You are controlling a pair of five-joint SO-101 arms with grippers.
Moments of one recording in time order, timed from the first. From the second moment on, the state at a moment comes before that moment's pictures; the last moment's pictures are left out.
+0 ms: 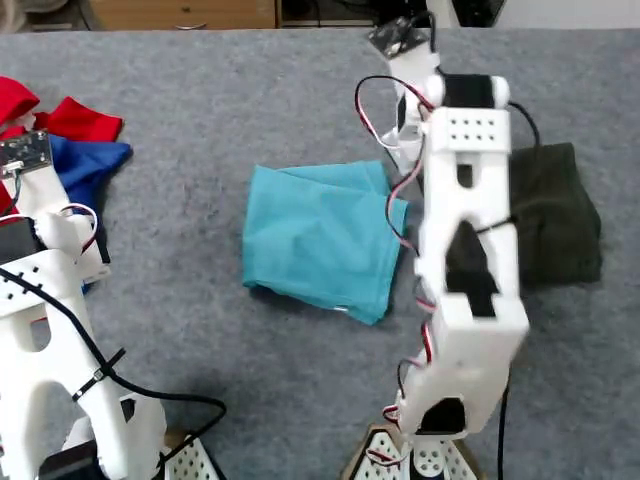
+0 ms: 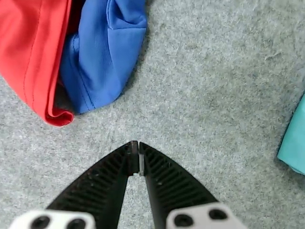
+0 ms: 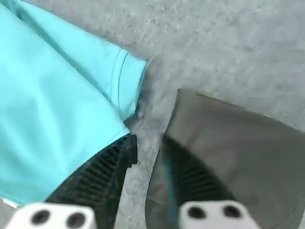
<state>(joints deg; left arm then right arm) -25.3 -33.3 29.6 80.9 -11.3 -3.1 25.7 -33.5 91.6 23.3</state>
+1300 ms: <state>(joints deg) -25.3 -33.5 30.2 82.4 -9.7 -5.2 38.6 -42.7 101.2 57.7</state>
